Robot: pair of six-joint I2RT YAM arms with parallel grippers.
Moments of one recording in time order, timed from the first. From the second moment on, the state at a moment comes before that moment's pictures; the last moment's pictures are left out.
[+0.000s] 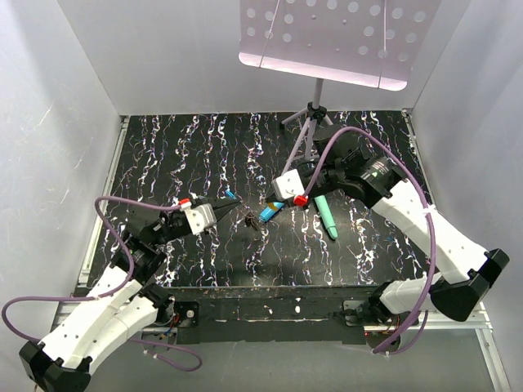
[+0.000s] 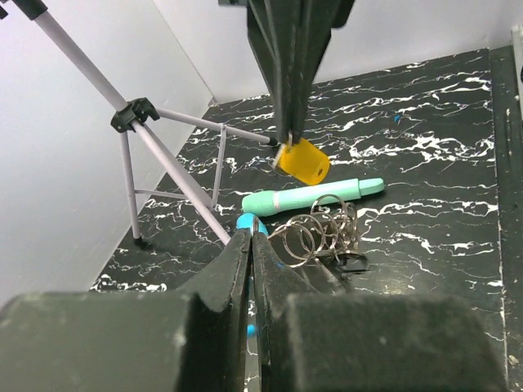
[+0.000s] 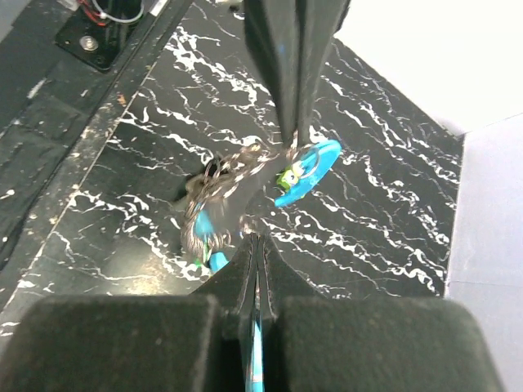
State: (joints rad) left arm -0.58 0.64 0.67 0.08 0.63 0.42; right arm 0.77 1.32 1.50 -0.86 -0.88 -1.10
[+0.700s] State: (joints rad) left arm -0.57 0.61 0.58 0.25 0.62 0.41; right arm 0.84 1.28 1.33 -0.51 -0.76 -1.05
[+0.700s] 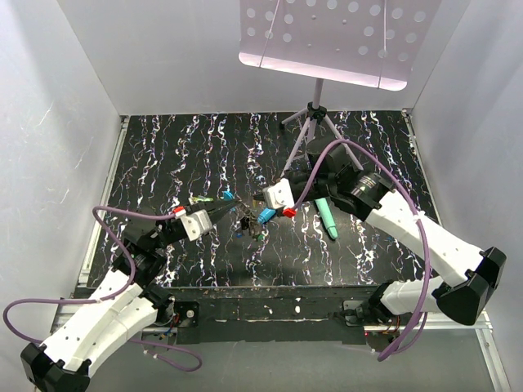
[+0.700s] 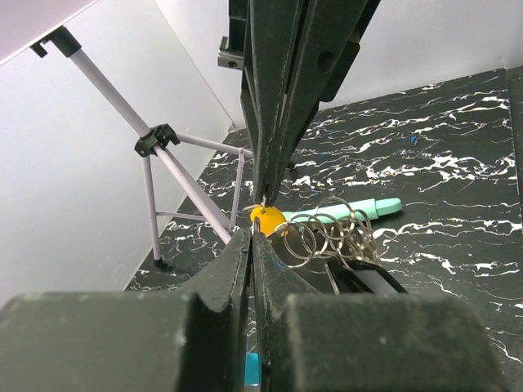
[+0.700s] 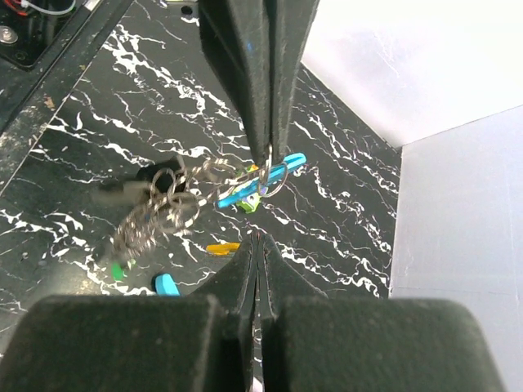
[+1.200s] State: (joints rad) left arm -0.57 0.60 0.54 0.34 0.54 0.34; right arm 0.84 1.25 1.27 -0.33 -0.77 -0.91
